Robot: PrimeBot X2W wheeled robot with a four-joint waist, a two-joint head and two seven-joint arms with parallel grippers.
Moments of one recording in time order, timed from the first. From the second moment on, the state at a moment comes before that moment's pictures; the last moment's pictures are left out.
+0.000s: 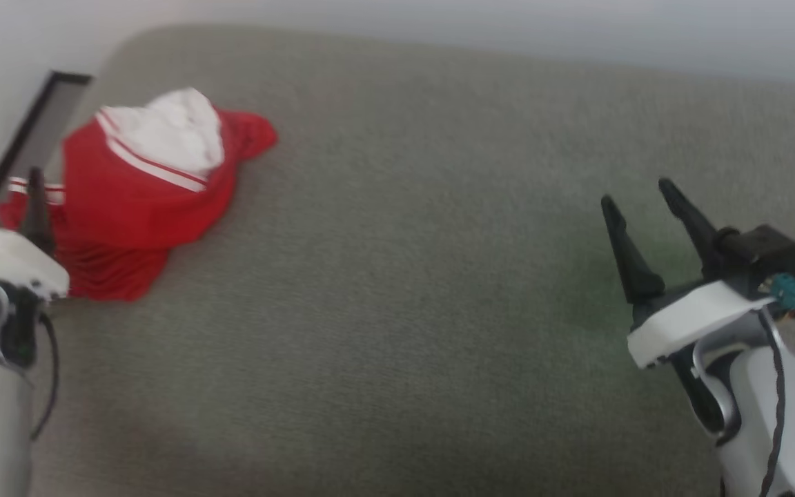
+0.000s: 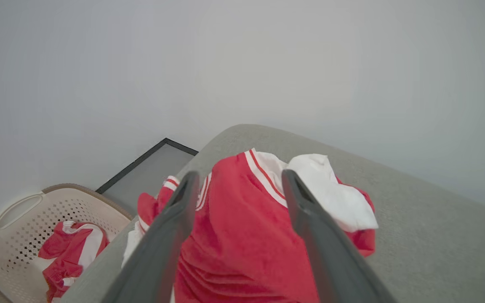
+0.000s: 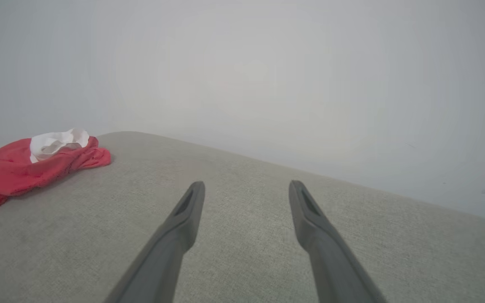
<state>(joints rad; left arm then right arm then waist) -0.61 0.39 0.12 0.75 -0.53 -0.09 -0.11 -0.32 -0.22 0.14 0.18 0.25 0.13 -0.11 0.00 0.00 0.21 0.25</state>
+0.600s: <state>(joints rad) -1.05 0.49 0.07 1.23 -0.56 -0.06 0.29 -0.44 -0.25 0.17 0.03 0.21 0.13 -0.04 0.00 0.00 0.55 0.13</state>
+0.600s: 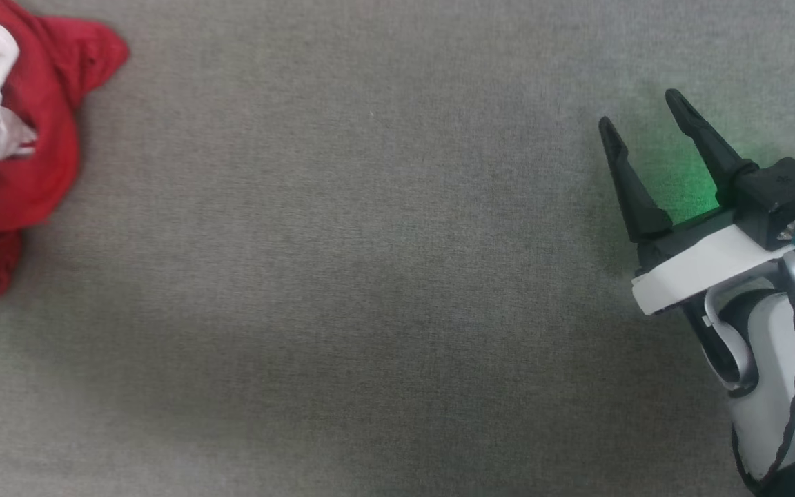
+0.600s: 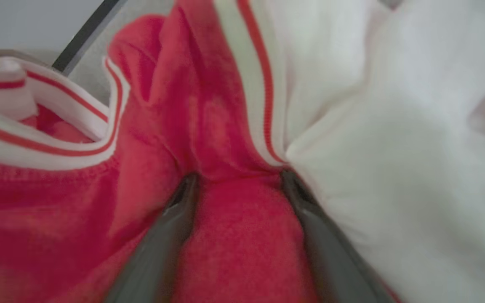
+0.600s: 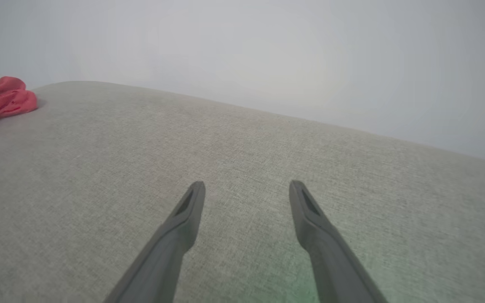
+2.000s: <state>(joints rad) -1.13 0.66 -0.20 0.80 -0.57 -0.13 0.19 -0.35 -0.21 0.09 0.05 0.22 0.13 -0.09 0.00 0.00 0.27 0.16</state>
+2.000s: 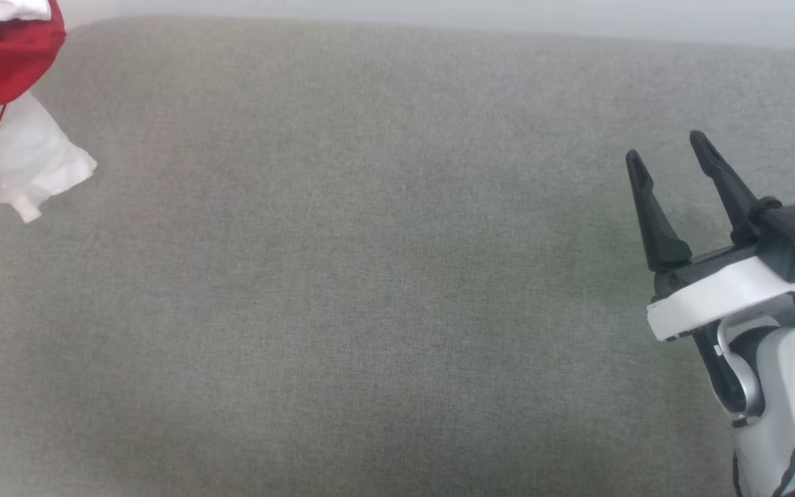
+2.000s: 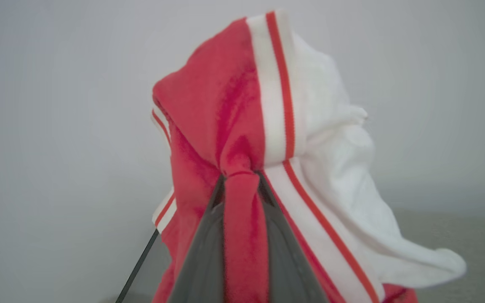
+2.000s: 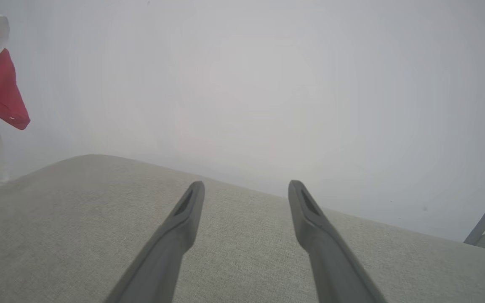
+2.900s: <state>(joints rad) -0.64 0.66 -0.30 -0.18 -0.62 0.15 0.63 -0.28 -0.15 -0.01 0.05 0.23 0.13 -0.14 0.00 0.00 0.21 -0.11</state>
